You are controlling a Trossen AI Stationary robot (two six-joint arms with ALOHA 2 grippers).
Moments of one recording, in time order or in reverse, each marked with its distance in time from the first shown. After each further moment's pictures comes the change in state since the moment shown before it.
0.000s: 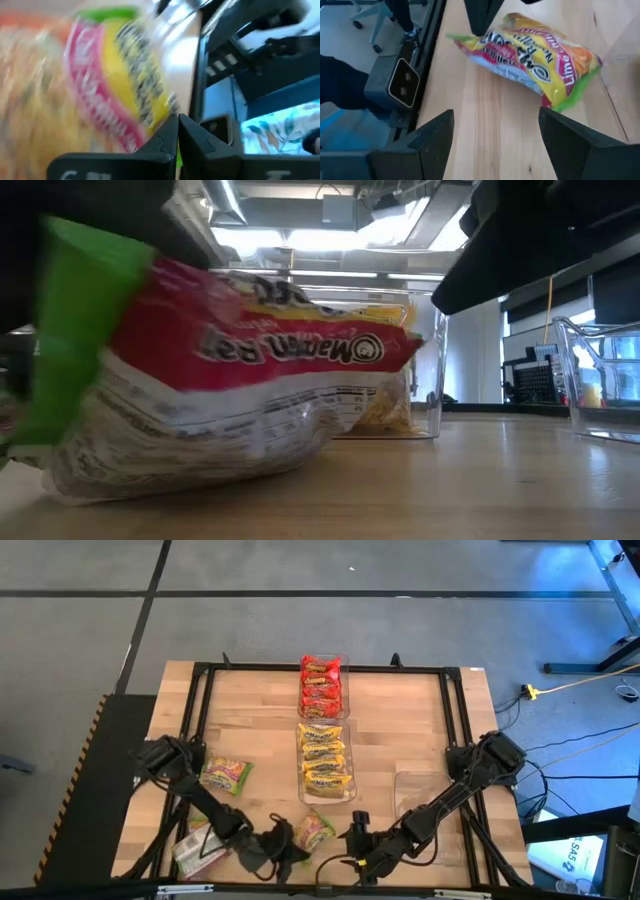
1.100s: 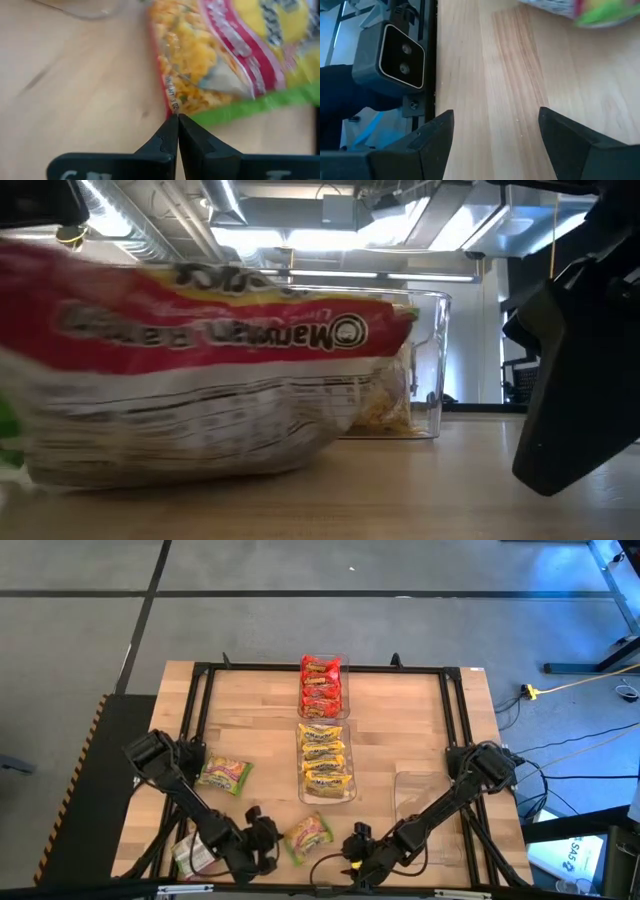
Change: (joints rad) left arm -0.088 -0.092 0.070 -0.804 -0.107 -0.086; right arm 0.021 0.140 0.027 0.056 -0.112 0.296
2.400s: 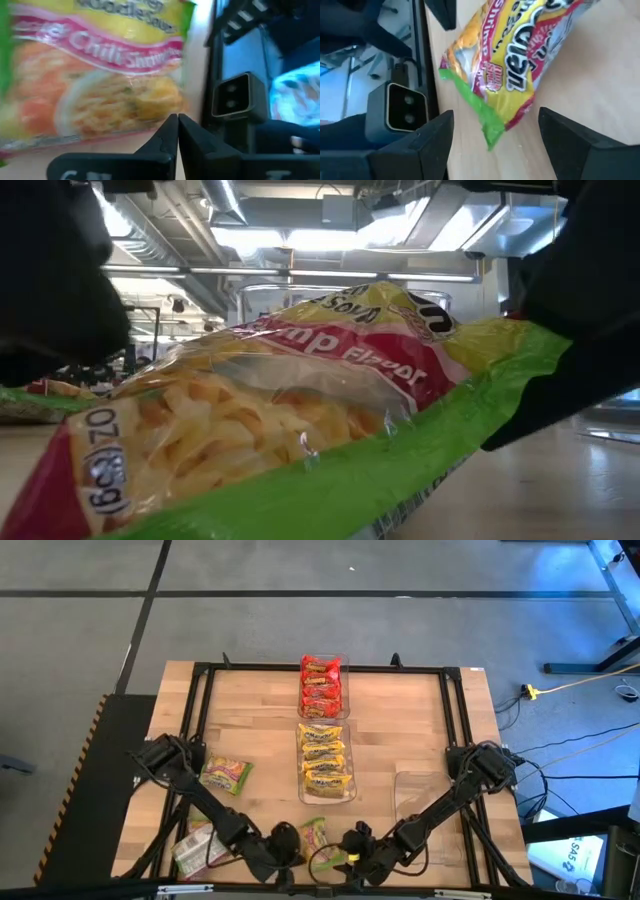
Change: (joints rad) left arm 0.098 0.081 0.073 0.423 0.256 0.138; right arm -0.001 0.000 0.000 0.059 0.112 0.191
